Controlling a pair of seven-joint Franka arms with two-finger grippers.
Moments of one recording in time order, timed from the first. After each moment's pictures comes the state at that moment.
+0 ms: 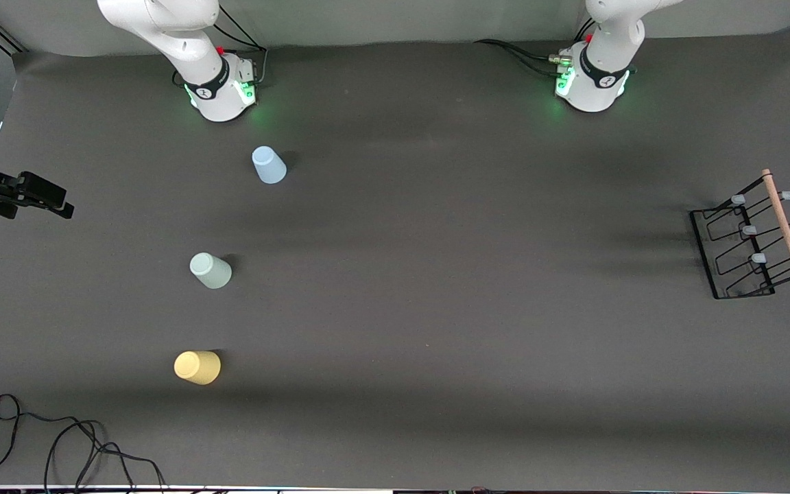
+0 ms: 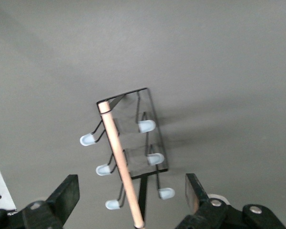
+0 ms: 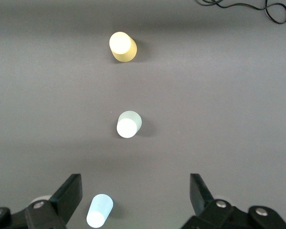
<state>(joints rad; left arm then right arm) 0.38 0.15 -0.01 -1.73 0.09 1.85 0.53 -0.05 0.02 0.01 -1.57 0.02 1.58 0.01</state>
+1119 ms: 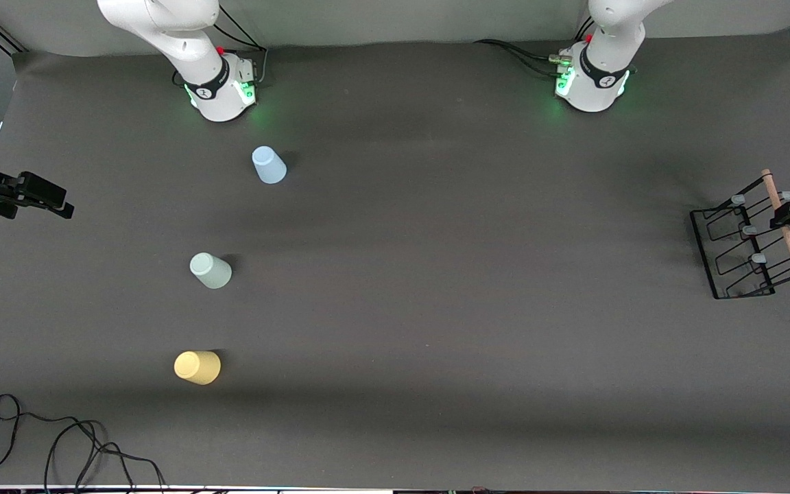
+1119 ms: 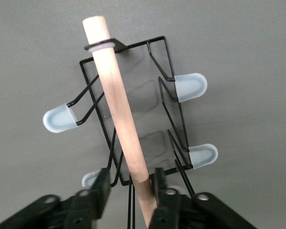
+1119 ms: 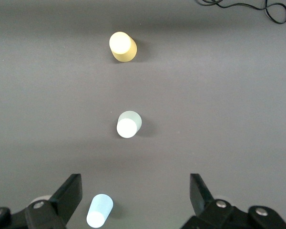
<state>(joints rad) 0.51 0.23 -0.02 -1.99 0.08 2.10 0.63 -0.05 0.02 0.01 -1.57 0.02 1.58 0.01</state>
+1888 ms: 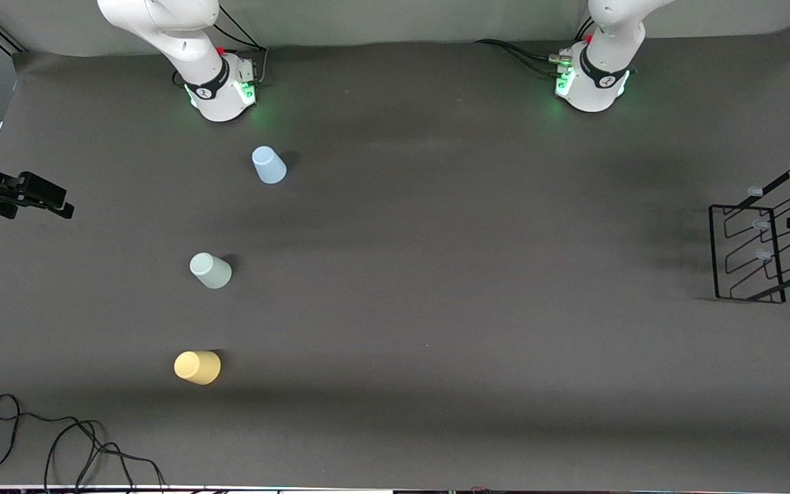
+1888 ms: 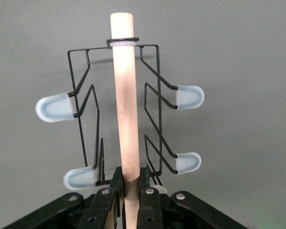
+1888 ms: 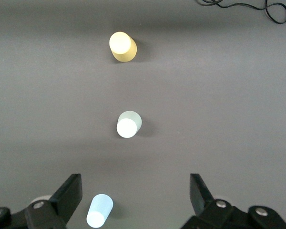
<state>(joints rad) 0.46 0.20 -0.05 -1.77 -0.01 1.81 0.62 -0.05 0.02 0.01 -1.57 0.02 1.58 0.01</state>
